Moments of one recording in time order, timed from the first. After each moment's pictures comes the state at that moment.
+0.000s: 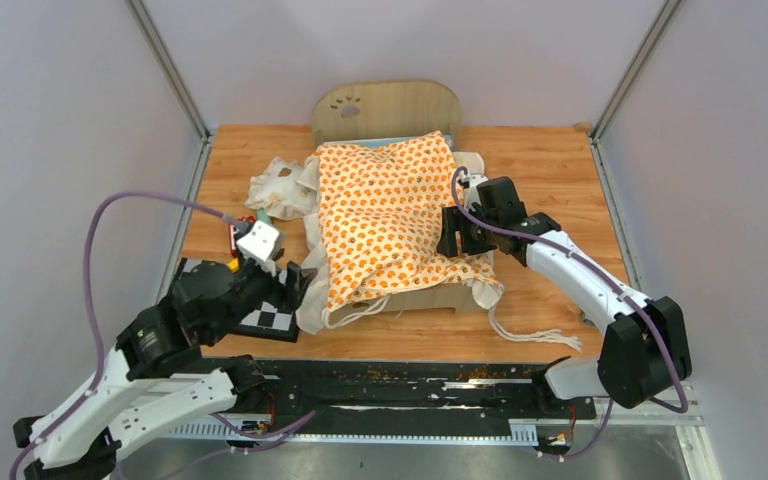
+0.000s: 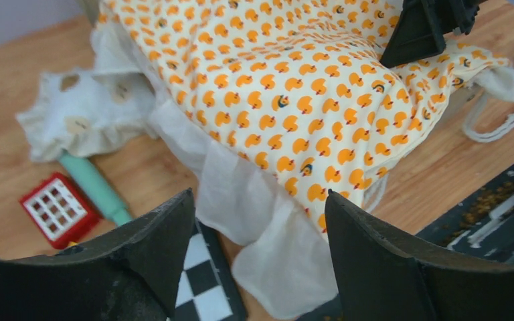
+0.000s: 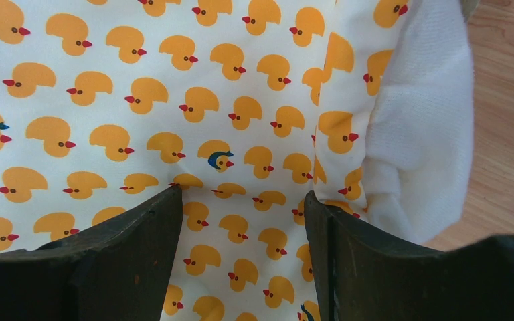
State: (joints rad) left arm -0.94 0.47 0.93 -0.69 -0.36 -0.03; right arm 0.44 1.36 1.01 -0.48 -0.20 0.24
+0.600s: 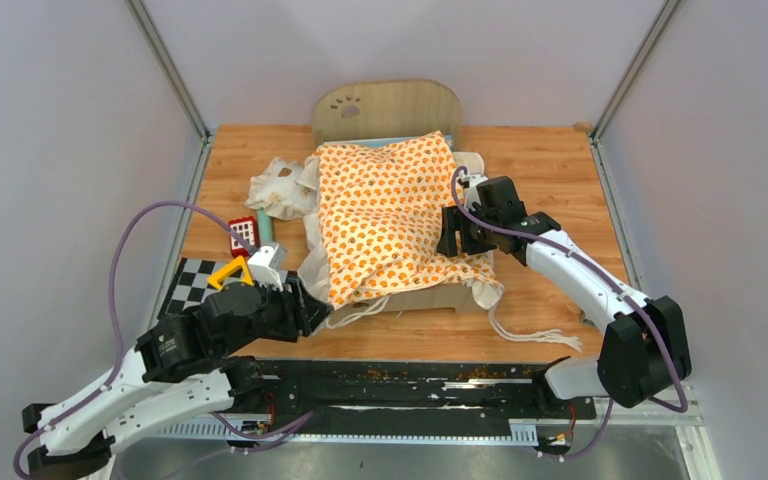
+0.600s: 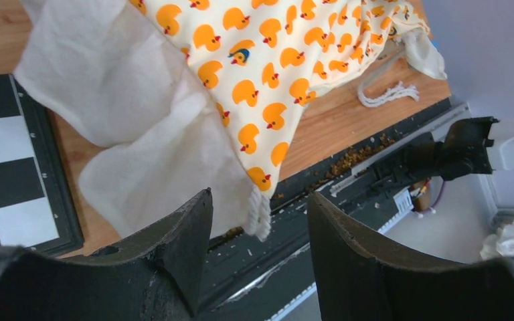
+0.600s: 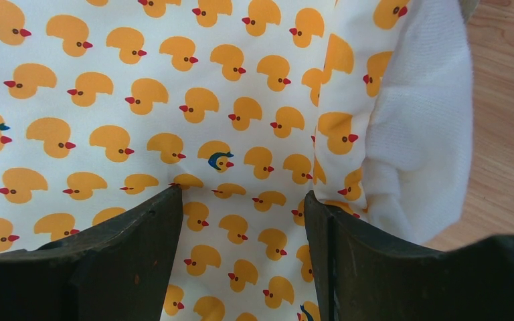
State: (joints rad) left arm -1.03 0.45 0.77 -0.79 -0.26 -0.73; right arm 0.44 1.37 1.02 -0.48 -0.20 0.24
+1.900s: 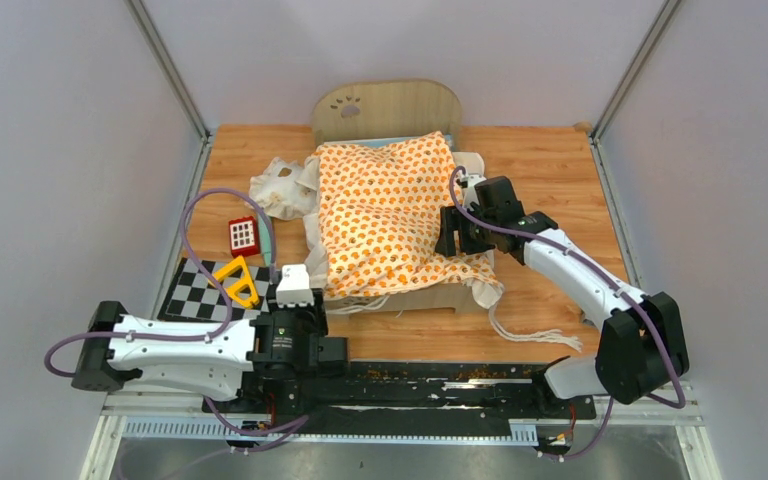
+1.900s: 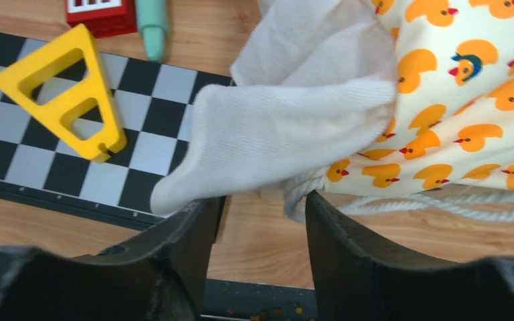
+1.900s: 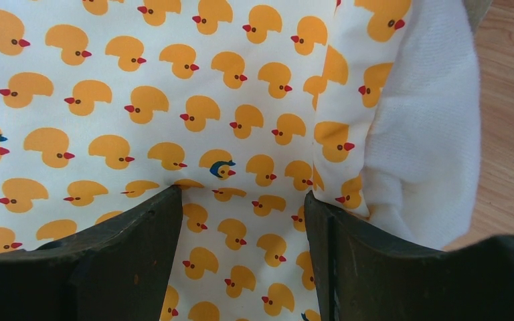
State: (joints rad) left arm -1.52 1.01 0.80 -1.32 -1.10 -1.58; right arm 0.44 1.39 1.02 -0.47 -0.20 0.24
